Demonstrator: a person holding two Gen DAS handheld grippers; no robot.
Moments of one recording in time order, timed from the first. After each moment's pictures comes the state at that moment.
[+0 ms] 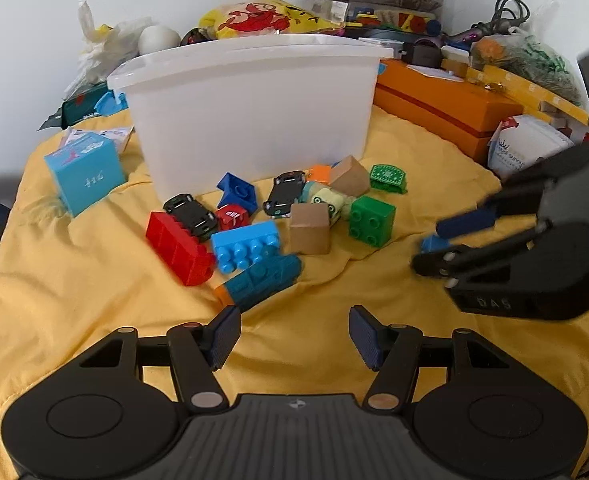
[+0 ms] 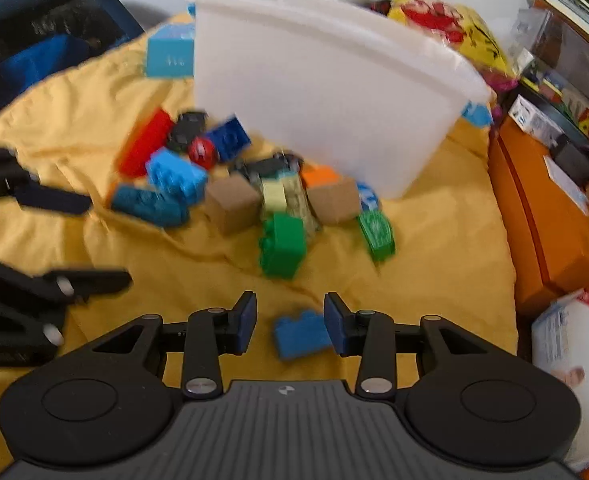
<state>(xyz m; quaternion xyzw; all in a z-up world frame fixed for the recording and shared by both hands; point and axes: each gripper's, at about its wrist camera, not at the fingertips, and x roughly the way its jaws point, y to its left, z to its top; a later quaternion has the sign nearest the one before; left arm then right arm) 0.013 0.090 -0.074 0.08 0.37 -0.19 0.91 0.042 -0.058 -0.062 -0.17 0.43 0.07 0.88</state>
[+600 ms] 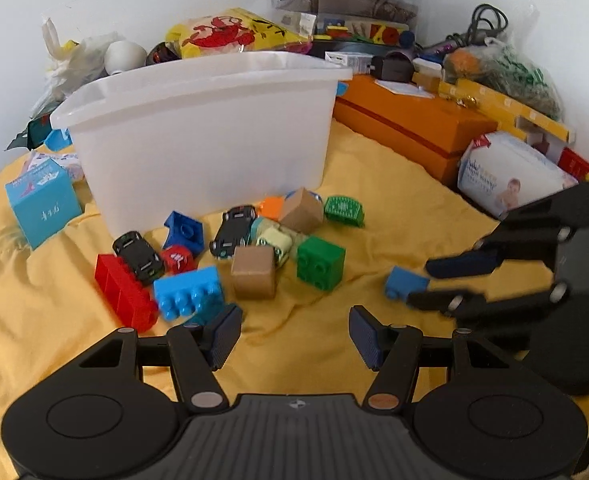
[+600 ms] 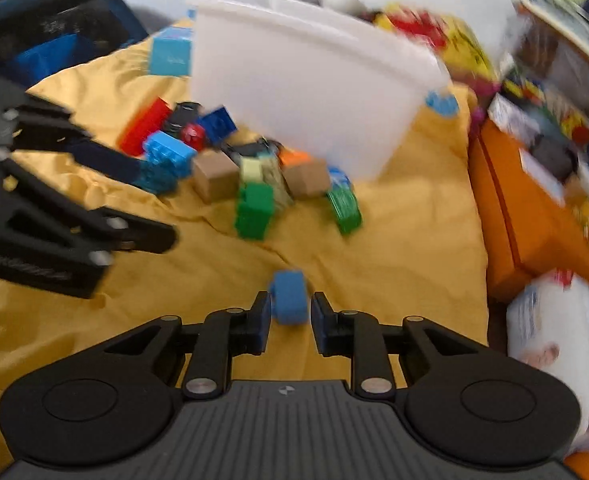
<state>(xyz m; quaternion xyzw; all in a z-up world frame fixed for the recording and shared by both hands) 0.024 0.054 -0.061 0.07 0.36 -0.22 0.90 0.015 -0.077 -0.055 -0.20 0.39 0.10 0.89</state>
